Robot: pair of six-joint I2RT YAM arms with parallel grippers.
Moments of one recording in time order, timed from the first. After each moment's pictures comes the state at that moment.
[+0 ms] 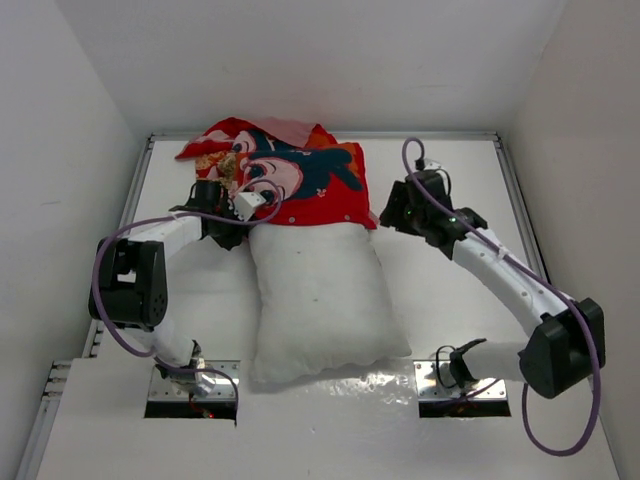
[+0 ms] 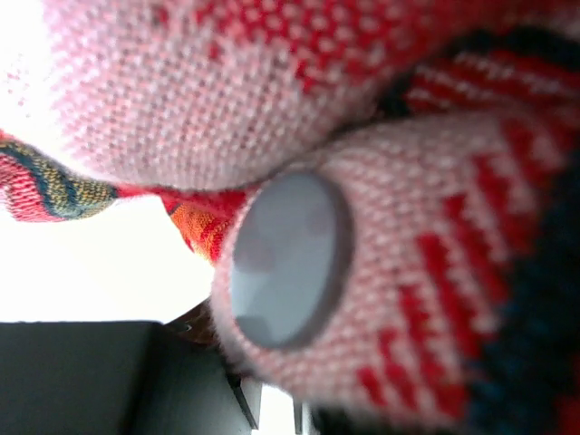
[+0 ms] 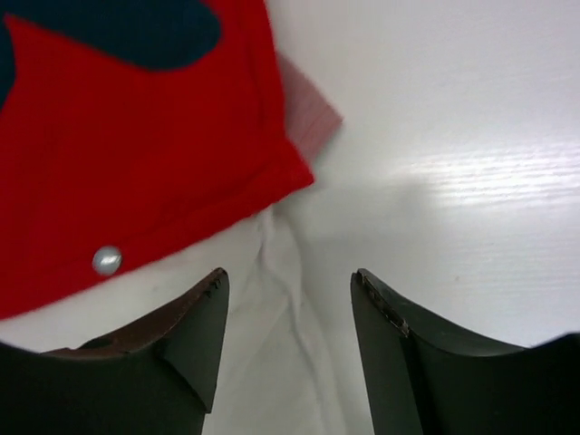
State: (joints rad) left arm -0.08 1.62 0.94 -0.37 0.30 0.63; right arm 0.47 1.29 0.99 -0.45 0.20 0.59
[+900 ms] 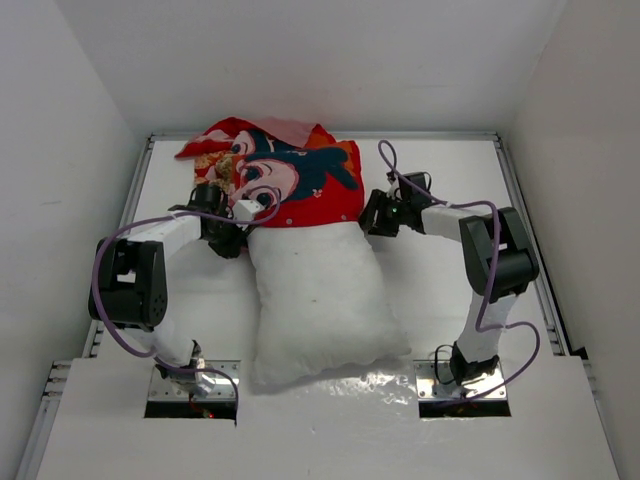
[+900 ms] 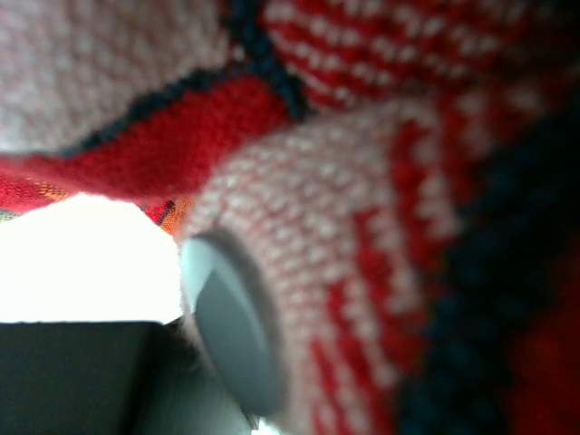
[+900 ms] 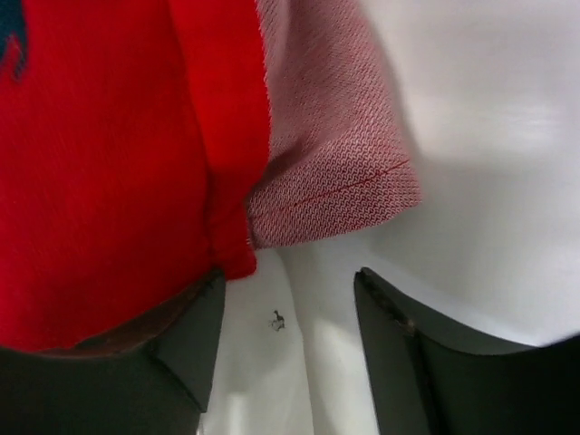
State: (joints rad) left arm -0.07 1.62 0.94 -0.52 0.31 0.62; right arm 0.24 1.89 1.02 0.02 -0.44 0.53
